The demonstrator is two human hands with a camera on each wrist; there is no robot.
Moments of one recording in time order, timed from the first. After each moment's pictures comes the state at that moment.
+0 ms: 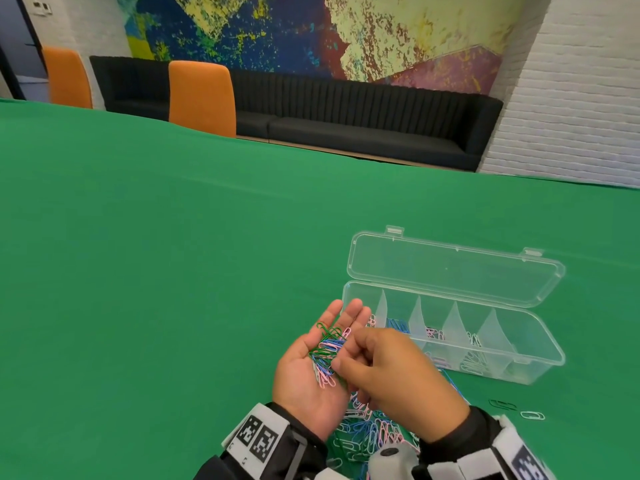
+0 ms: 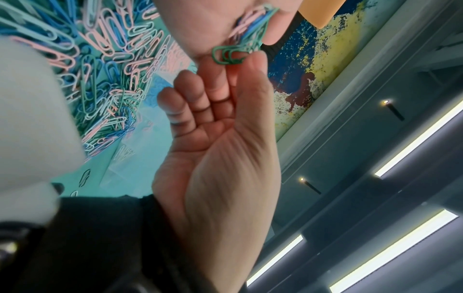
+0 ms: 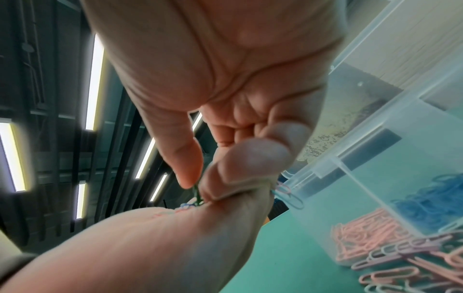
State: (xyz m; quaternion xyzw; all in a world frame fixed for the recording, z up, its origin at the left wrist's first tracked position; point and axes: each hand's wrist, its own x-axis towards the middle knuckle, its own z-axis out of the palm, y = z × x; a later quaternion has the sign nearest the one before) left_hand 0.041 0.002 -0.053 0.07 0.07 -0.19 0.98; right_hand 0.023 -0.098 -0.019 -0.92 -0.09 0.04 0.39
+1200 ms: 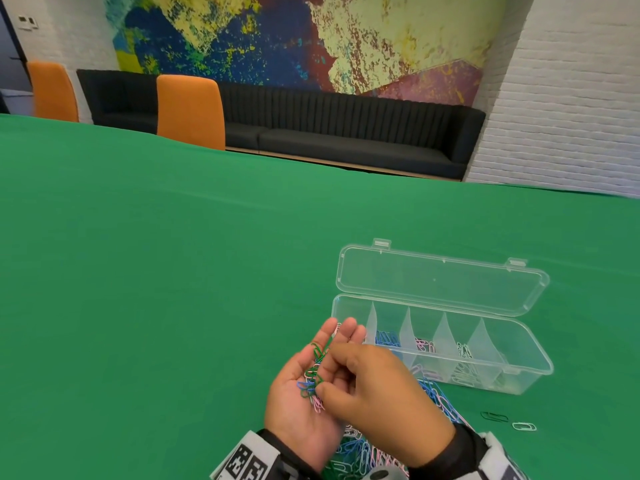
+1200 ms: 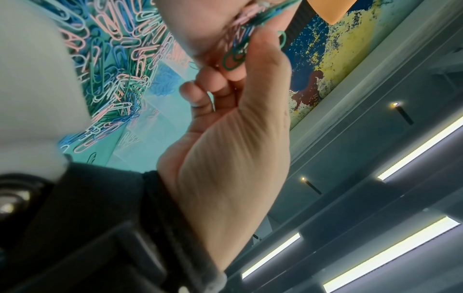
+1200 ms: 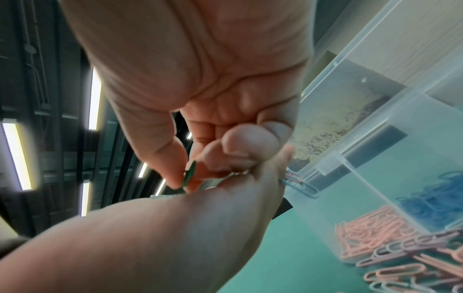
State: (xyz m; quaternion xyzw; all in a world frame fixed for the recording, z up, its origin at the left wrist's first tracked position) left_hand 0.039 0.000 -0.066 0.08 0.05 -0.21 0.97; right_hand 0.019 -0.094 -0.014 -0.93 -0.18 -0.03 0.31
